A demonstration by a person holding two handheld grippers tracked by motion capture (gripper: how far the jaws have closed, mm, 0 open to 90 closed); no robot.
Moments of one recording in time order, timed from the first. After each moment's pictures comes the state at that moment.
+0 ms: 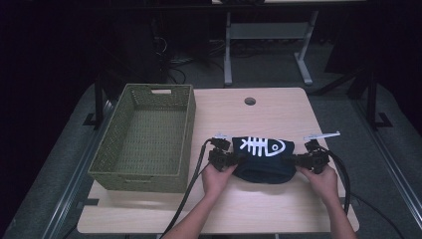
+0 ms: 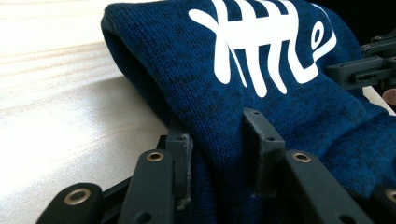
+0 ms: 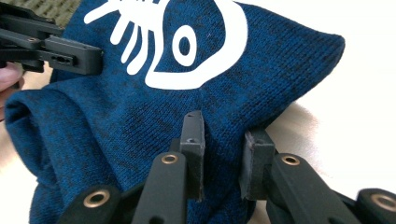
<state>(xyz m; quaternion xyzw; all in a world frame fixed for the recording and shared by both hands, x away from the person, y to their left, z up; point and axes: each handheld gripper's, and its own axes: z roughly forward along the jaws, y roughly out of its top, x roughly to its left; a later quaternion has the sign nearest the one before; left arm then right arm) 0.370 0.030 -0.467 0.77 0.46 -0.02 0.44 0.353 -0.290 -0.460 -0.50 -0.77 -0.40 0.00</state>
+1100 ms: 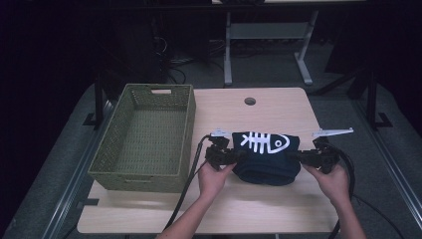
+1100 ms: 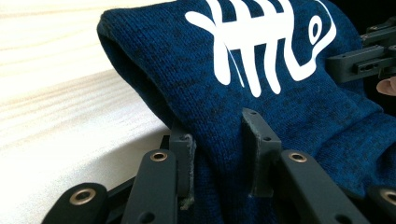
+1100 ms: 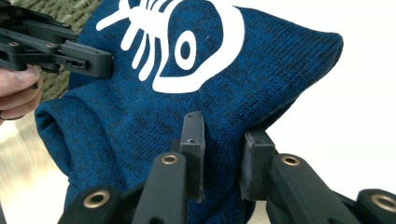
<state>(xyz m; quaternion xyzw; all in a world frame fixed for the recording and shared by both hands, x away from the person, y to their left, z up) 0.353 0.038 -0.426 0.78 0.42 0.00 0.47 0.331 -0.290 -0.412 -0.48 -0.77 -0.43 -0.02</state>
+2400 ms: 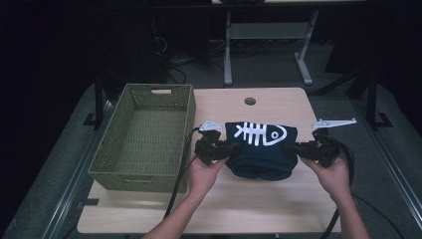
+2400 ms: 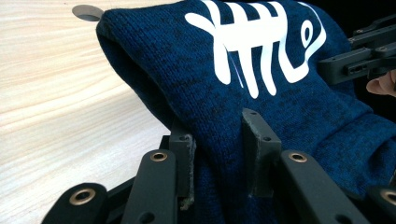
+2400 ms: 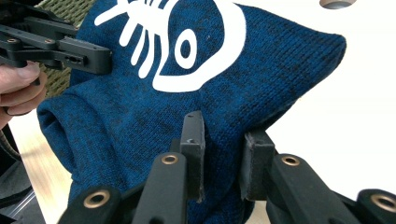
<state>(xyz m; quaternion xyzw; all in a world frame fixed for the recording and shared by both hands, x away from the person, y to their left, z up) 0.338 0.062 -0.375 0.78 0.40 0.04 0.49 0.325 -0.271 -0.367 -0.45 -0.77 -0.45 -0.03</state>
